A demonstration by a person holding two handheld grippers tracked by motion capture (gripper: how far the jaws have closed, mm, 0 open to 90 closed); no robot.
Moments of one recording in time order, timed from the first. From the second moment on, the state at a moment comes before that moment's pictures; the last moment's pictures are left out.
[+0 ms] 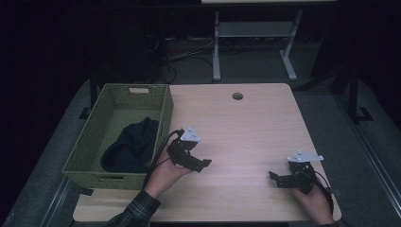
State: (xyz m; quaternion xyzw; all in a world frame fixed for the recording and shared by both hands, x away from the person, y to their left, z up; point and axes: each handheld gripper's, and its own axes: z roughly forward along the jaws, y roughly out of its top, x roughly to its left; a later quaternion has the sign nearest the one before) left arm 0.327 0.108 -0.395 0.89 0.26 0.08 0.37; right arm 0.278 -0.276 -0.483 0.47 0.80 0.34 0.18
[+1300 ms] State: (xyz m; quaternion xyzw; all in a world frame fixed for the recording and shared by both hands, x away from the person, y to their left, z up) left arm 0.351 0.142 -0.349 0.88 0.26 0.09 0.38; right arm 0.278 -0.276 -0.483 0.47 0.80 0.34 0.18
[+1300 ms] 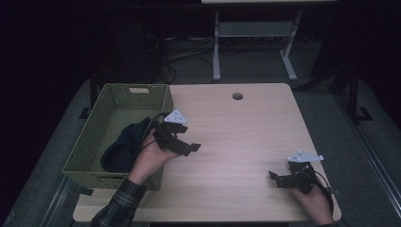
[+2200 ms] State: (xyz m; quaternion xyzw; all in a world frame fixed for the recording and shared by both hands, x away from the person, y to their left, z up) left arm 0.370 0.197 -0.333 0.86 0.30 0.11 0.39; right arm 0.278 -0.276 -0.483 0.47 0.80 0.34 0.18
